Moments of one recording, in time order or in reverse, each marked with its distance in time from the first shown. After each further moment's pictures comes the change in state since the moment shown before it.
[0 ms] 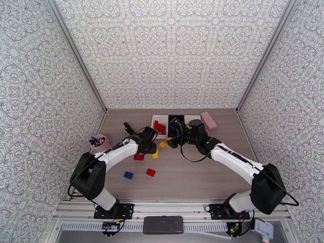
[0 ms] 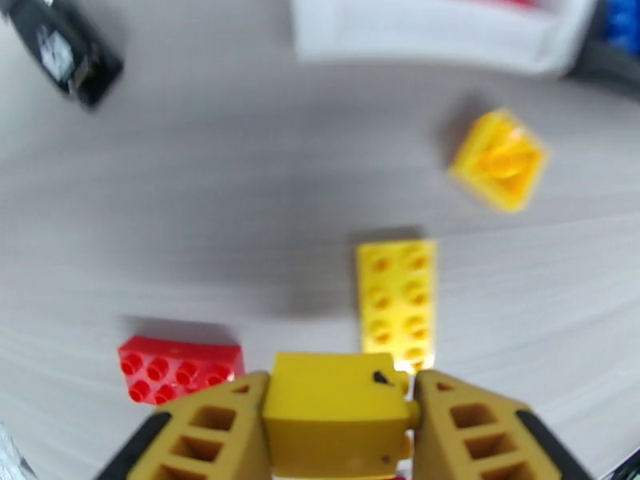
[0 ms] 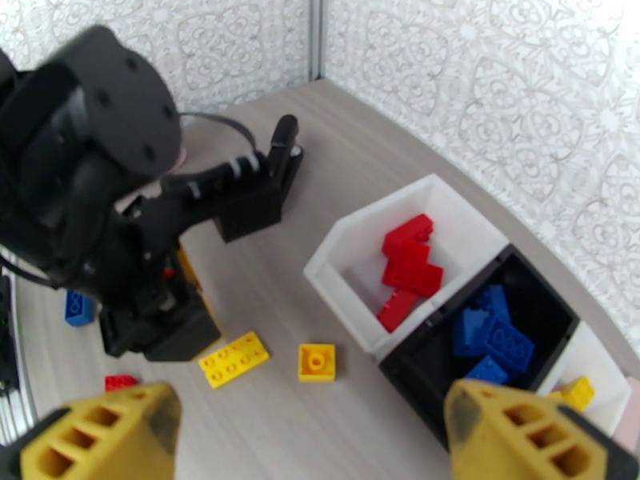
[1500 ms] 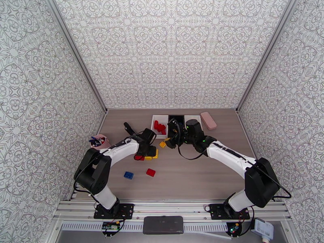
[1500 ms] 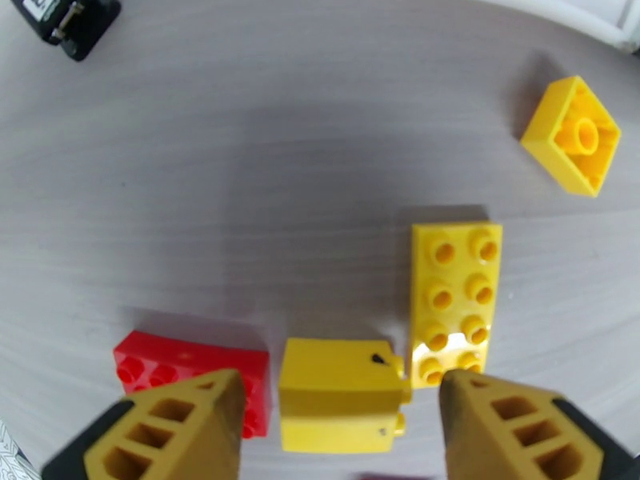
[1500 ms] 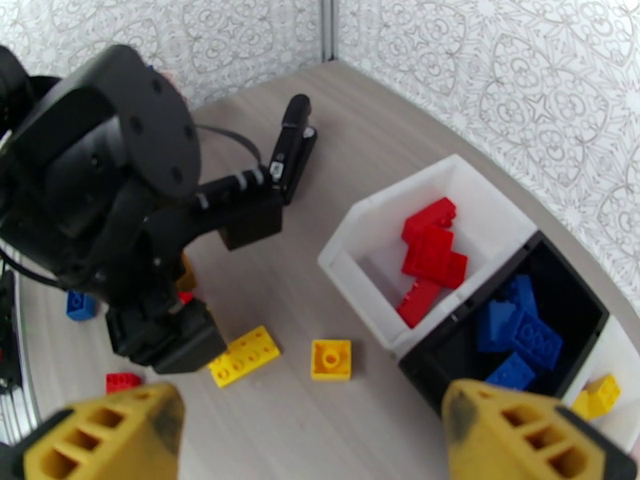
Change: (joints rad) left arm 0.048 0.103 -0.034 -0.056 0.031 -0.017; right arm 0.000 0.122 0.048 0.004 -0.056 0.016
